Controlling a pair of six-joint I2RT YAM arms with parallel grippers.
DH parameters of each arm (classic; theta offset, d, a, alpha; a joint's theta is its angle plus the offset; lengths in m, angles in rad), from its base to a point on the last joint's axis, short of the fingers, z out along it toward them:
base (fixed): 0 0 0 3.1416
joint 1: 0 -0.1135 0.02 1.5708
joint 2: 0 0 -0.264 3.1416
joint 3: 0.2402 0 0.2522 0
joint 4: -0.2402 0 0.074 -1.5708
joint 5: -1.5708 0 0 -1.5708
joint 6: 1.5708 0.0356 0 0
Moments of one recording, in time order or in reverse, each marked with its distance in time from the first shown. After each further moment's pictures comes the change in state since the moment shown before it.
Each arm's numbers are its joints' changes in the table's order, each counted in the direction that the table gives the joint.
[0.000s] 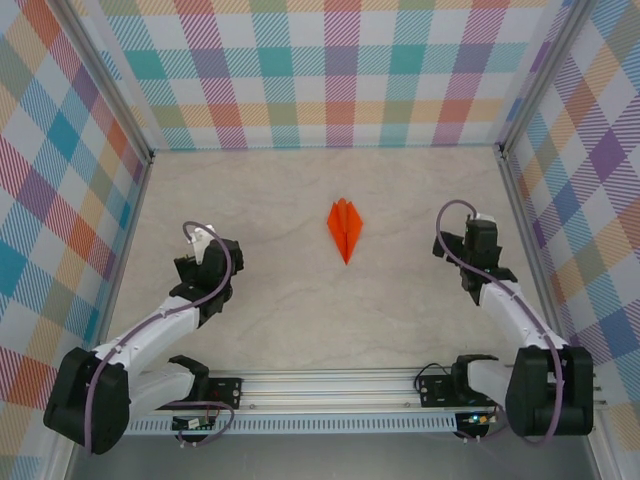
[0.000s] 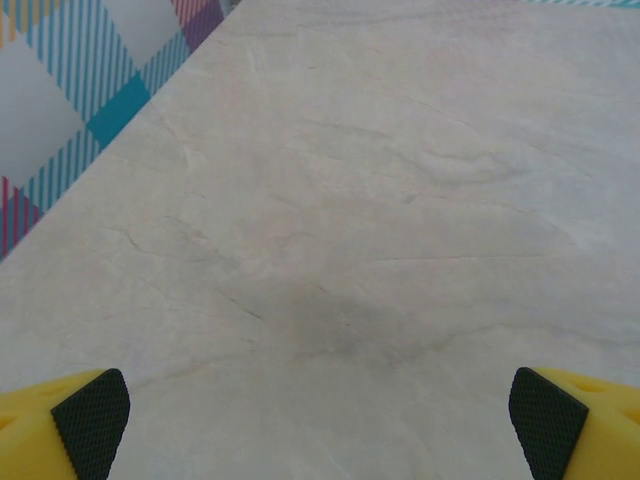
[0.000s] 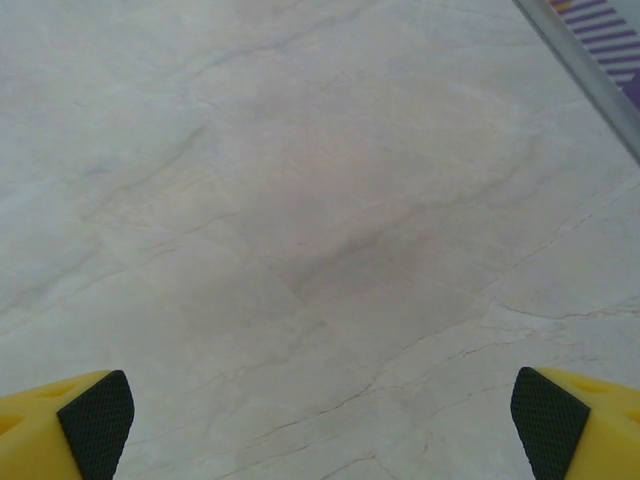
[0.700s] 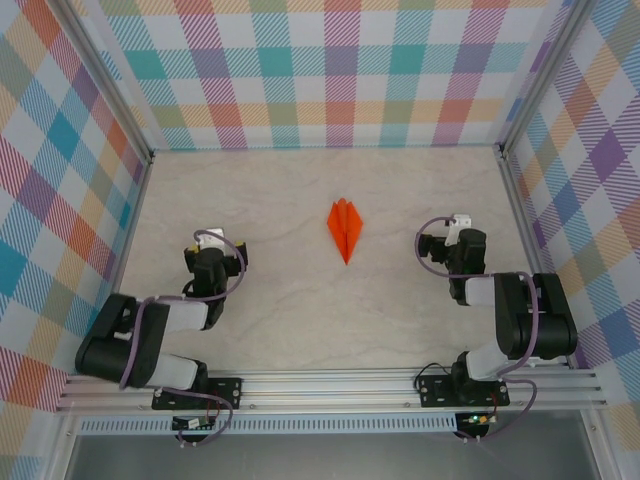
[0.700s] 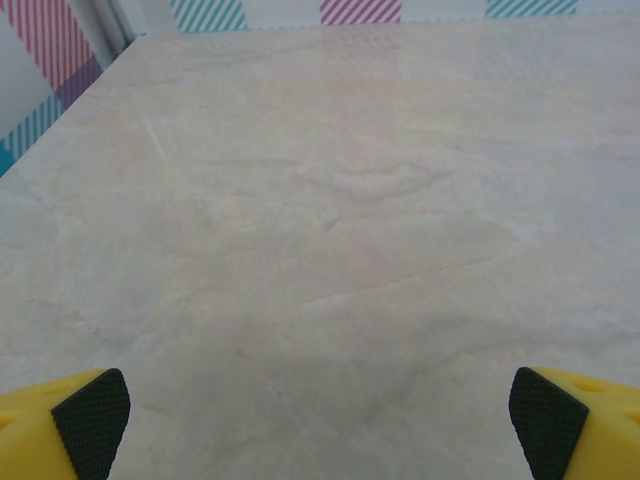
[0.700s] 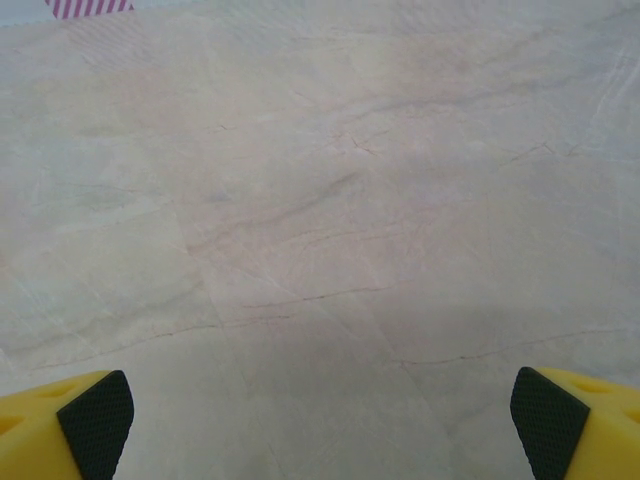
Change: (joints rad) left arm -0.166 0.387 -0.205 0.855 -0.344 0.302; right arm 0.014 0.387 -0.129 0.745 0.258 -0.135
